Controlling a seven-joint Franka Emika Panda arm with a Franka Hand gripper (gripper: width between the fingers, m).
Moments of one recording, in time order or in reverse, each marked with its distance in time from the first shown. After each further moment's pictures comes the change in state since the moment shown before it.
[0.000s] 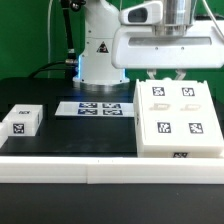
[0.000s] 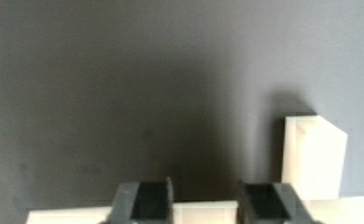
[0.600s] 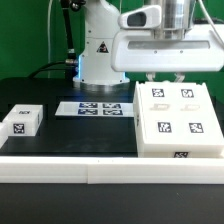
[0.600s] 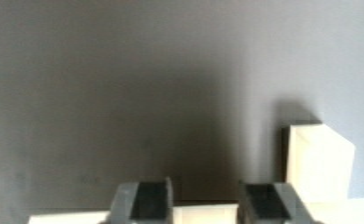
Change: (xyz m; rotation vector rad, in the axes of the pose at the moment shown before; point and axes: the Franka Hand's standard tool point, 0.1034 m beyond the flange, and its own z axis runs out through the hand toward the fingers) arm -0.005 0.000 0.022 0.000 0.015 0.003
